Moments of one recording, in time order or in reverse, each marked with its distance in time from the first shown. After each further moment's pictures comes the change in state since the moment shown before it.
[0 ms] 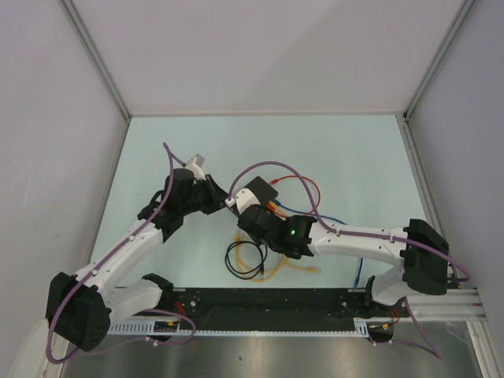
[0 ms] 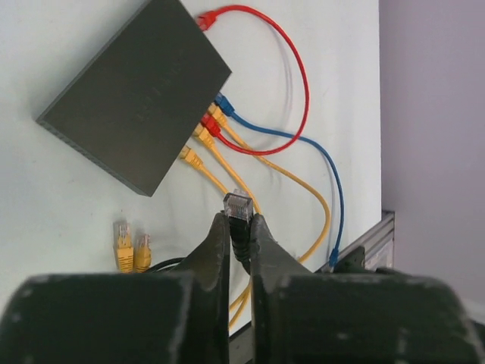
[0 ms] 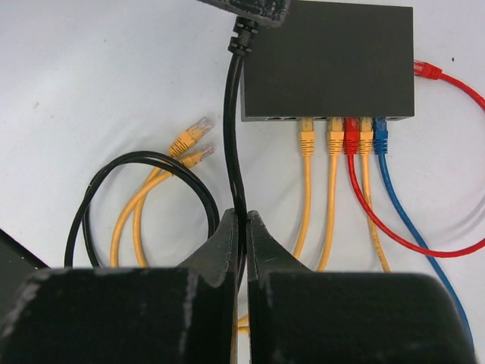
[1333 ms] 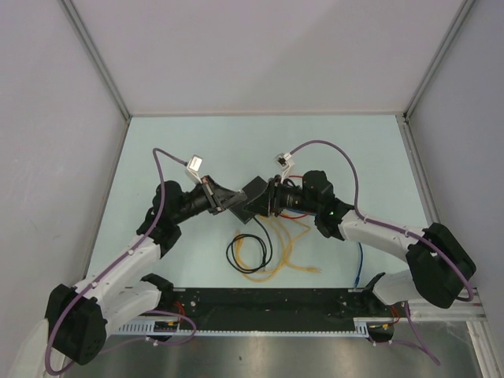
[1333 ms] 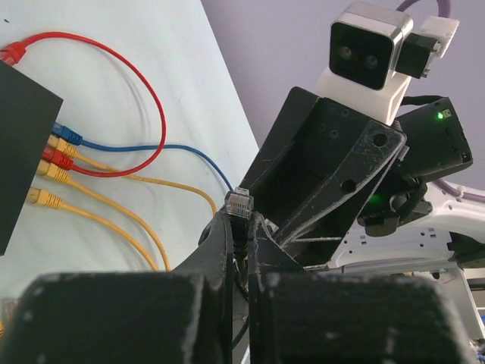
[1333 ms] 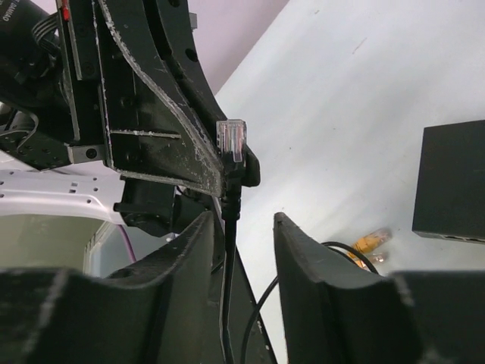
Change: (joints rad) left arm 0.003 -0.103 -0.191 0.521 0.269 -0.172; right arm -0.486 -0.141 -0.370 0.879 -0.981 0.474
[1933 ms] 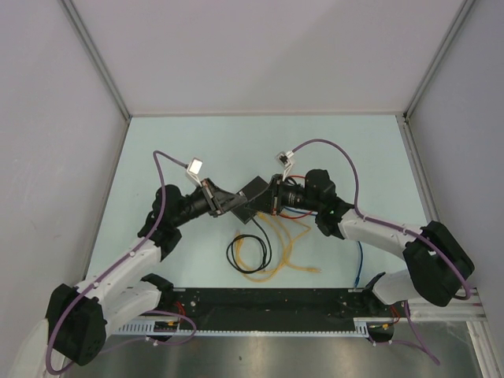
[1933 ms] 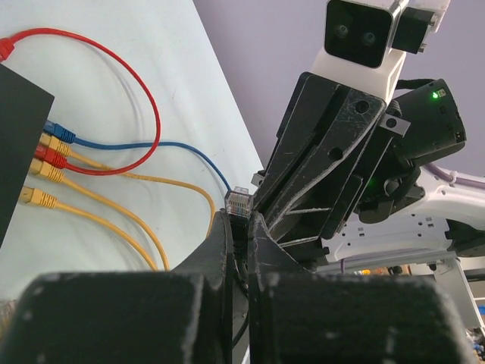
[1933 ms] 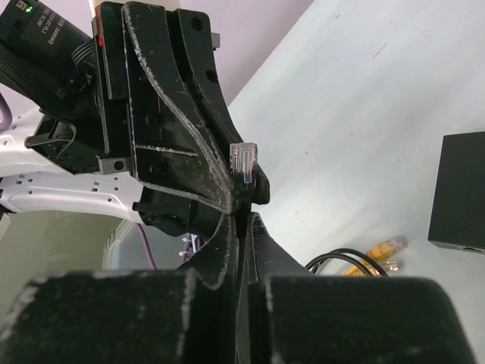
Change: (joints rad) left arm -0.003 -0.005 -0.044 0.075 0.024 -0.012; right arm -0.019 0.018 -0.007 0.079 -0.064 0.055
